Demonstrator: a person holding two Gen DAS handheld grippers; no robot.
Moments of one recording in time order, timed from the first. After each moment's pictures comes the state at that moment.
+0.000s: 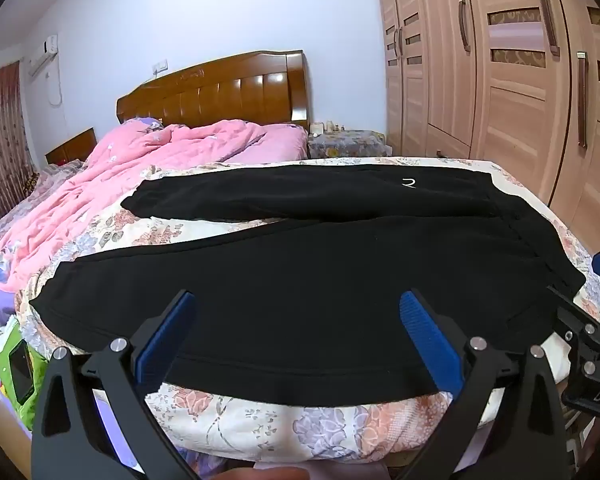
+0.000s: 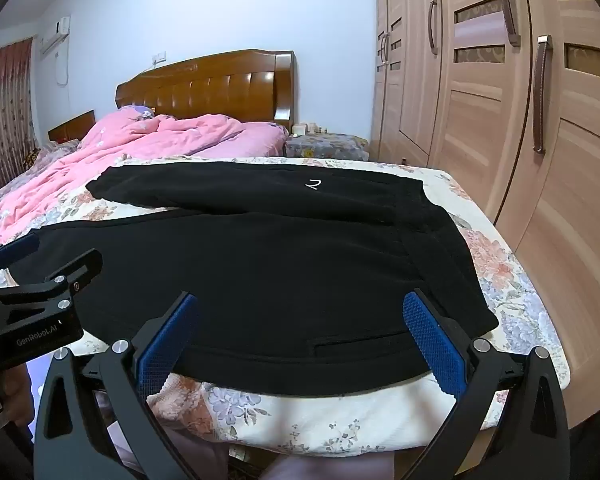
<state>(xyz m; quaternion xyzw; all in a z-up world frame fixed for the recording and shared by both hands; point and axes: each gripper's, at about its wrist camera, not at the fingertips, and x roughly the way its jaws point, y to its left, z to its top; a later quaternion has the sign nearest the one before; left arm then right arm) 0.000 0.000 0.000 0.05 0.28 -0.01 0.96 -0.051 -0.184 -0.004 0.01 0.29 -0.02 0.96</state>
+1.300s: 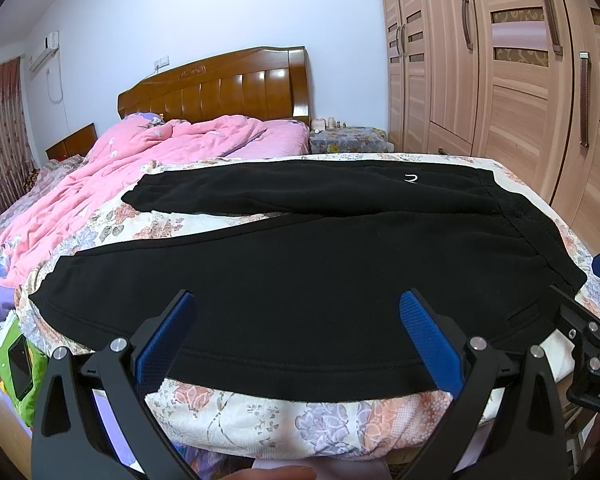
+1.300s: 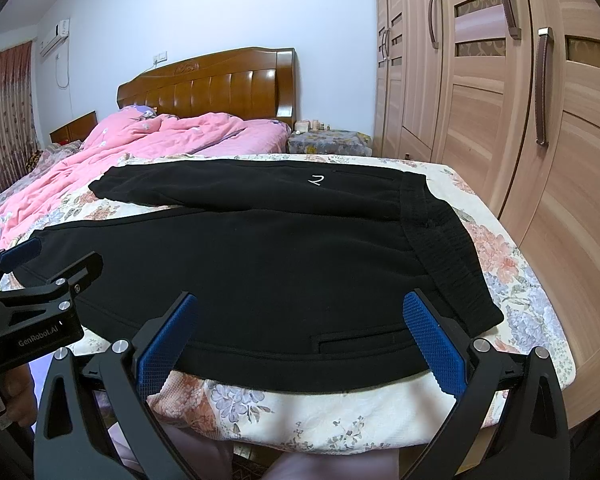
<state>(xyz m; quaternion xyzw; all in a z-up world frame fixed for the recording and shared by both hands) 0.000 0.008 -0.005 0.05 0.29 -0.01 0.96 -0.051 -0.184 -0.007 0.01 0.29 -0.02 0.96</state>
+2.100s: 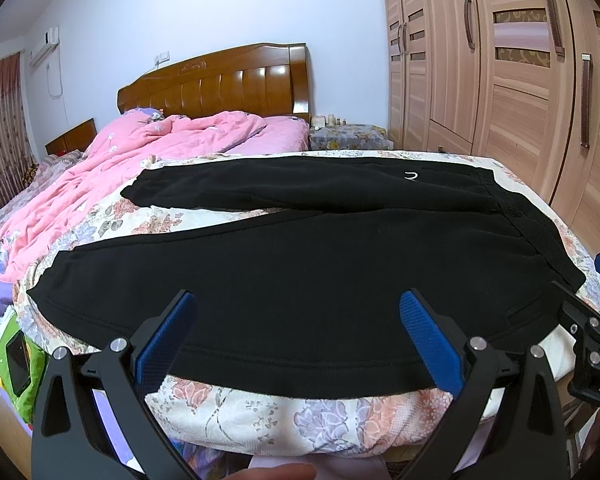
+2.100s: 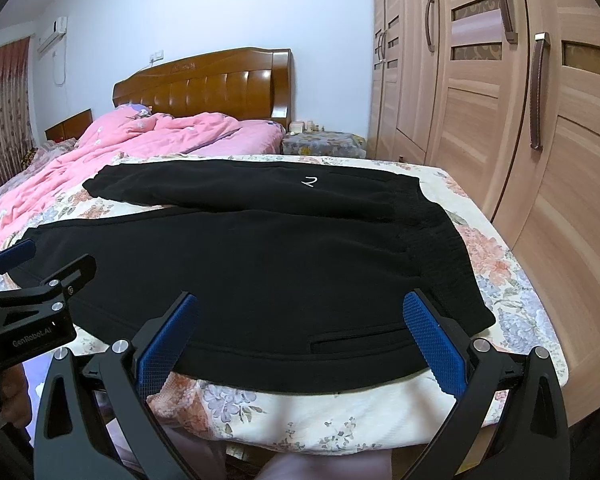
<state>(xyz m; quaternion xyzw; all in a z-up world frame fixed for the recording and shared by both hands) 0.000 0.008 -0.008 0.04 0.30 -0.01 0.95 -0.055 -0.184 -0.009 0.00 0.29 -0.03 0.96</state>
